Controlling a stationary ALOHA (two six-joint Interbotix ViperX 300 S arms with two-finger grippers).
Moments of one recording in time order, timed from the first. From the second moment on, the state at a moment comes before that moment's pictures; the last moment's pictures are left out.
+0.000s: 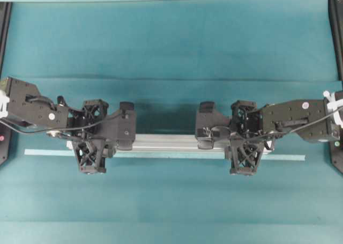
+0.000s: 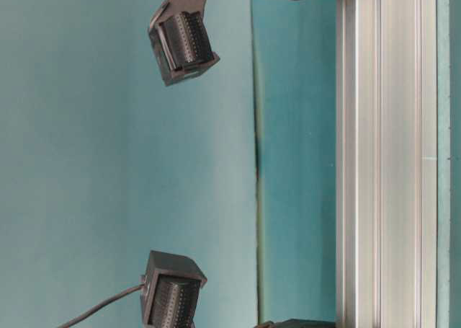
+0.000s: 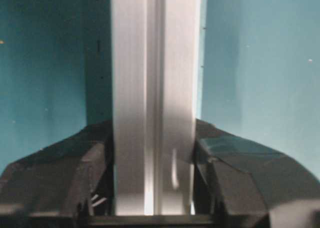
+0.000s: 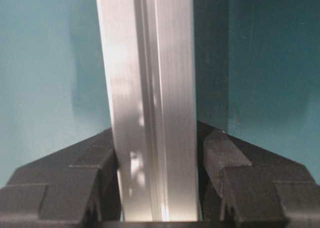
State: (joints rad) left arm -0.02 0.00 0.78 0.02 0.38 -0.04; right arm 0.01 0.05 0.71 0.05 0.55 0.05
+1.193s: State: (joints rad) left arm -0.01 -0.21 0.68 0.02 0.70 -0.03; right arm -0.02 -0.09 0.55 0.06 0.91 0.06
